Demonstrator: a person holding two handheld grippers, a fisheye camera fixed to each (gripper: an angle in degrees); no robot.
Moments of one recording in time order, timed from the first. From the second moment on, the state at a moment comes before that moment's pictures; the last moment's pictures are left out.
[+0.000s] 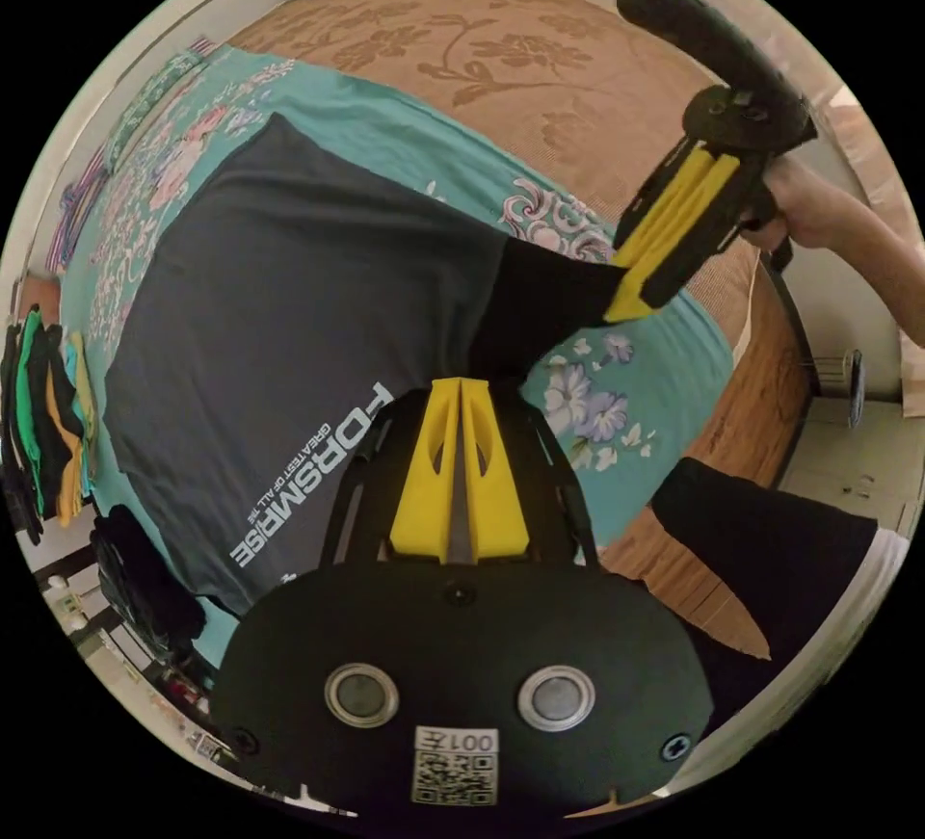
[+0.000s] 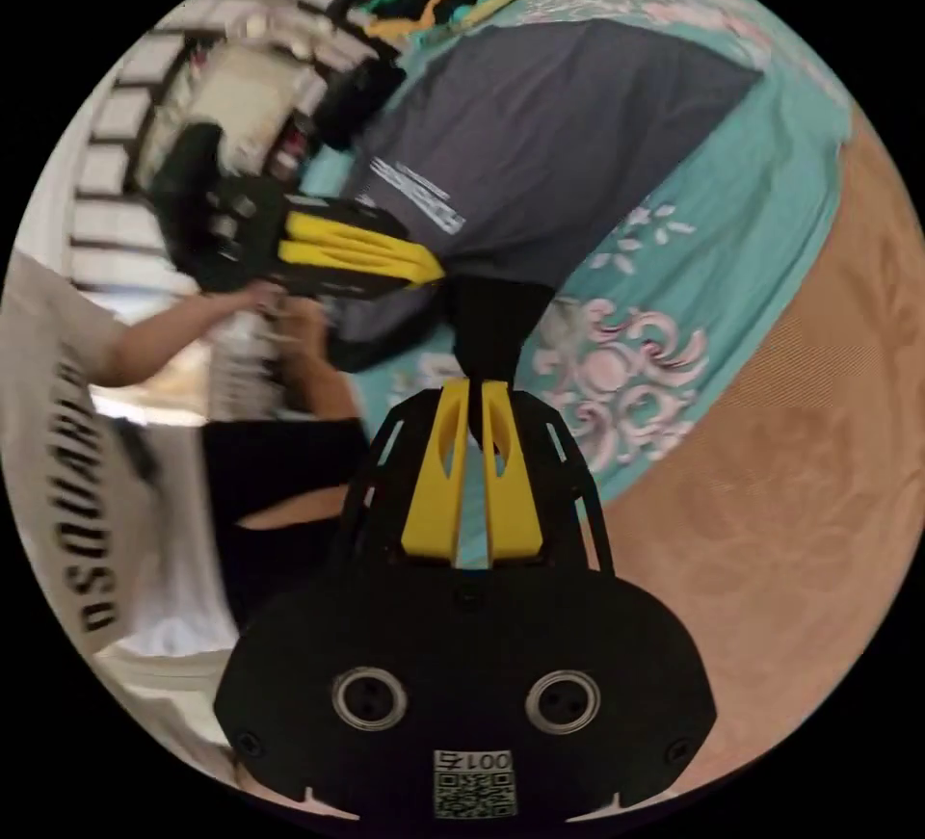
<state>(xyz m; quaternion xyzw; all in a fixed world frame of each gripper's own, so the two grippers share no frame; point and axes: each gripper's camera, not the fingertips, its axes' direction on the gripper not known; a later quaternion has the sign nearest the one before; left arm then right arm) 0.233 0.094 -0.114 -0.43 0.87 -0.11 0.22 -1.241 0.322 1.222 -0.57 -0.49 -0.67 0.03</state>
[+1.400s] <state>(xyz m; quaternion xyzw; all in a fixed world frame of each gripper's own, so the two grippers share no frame) 0.284 0.088 -0.164 -0.37 0.89 -0.19 0.17 -1.347 0.269 1.289 -0.61 -0.46 -0.64 0.07</state>
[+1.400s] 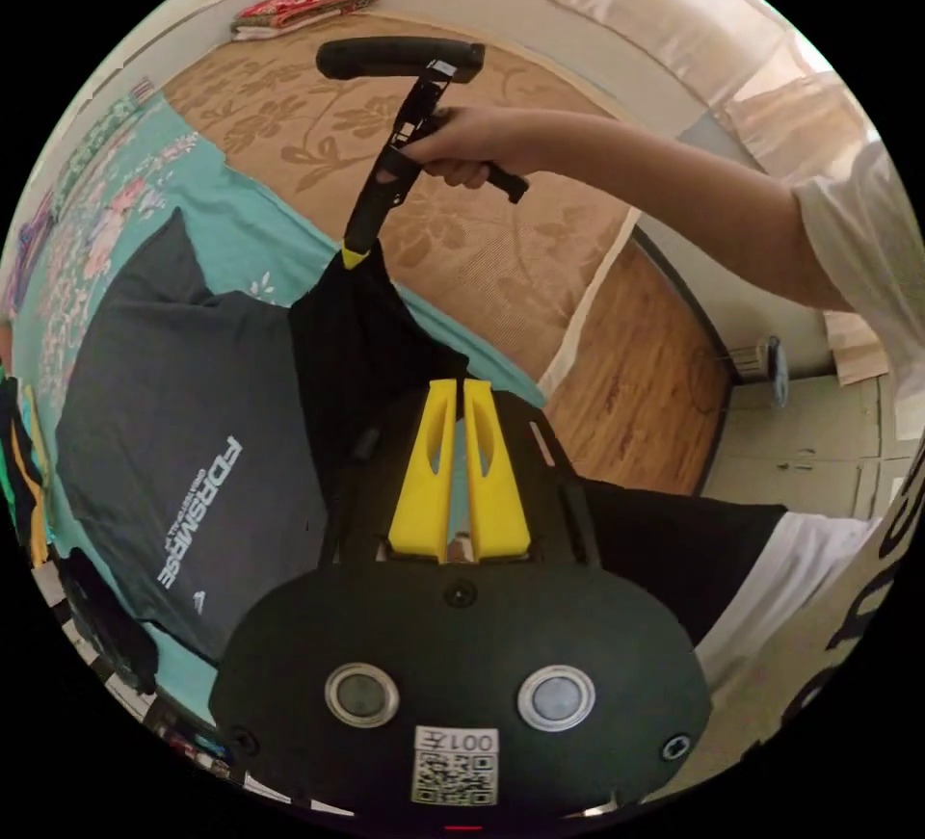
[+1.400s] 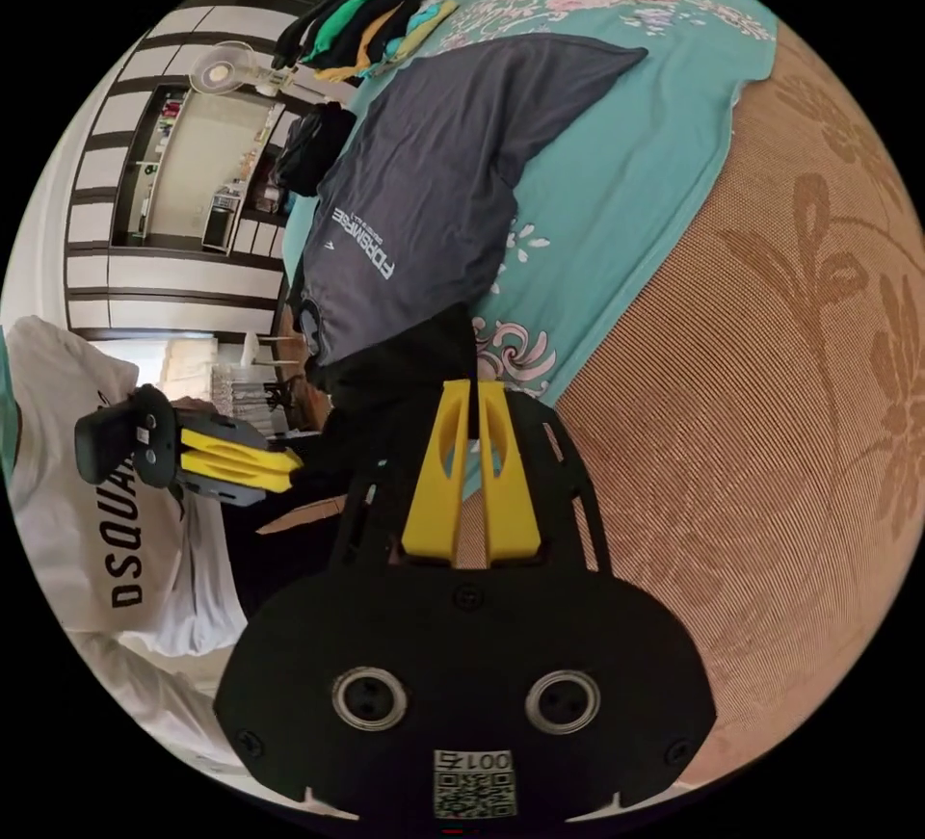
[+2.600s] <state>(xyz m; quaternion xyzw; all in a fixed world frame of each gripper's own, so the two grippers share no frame) 0.391 0.117 -0.285 -0.33 0.92 -0.19 0.13 -1.230 0.251 1.149 -0.44 -0.42 -0.78 0.12</state>
